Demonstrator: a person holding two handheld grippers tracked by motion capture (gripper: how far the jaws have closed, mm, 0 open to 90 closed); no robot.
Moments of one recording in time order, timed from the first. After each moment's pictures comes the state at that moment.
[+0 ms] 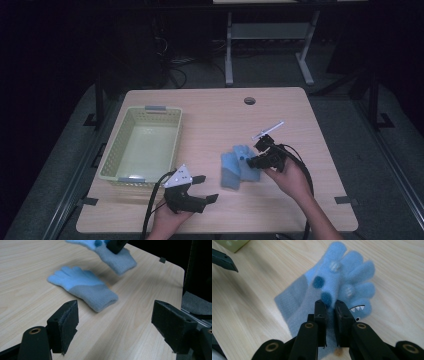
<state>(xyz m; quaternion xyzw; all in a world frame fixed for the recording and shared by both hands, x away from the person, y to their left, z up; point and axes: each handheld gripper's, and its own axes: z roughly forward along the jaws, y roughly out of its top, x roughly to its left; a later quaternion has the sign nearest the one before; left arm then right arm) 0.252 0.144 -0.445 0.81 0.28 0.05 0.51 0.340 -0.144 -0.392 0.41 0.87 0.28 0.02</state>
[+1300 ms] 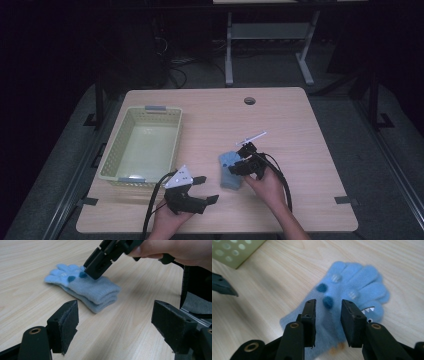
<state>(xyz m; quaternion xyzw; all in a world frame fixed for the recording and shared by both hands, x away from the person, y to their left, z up) 0.250 0.144 -0.445 0.81 0.28 0.04 0.51 0.336 -0.100 -0.425 0.44 0.84 0.31 0.01</state>
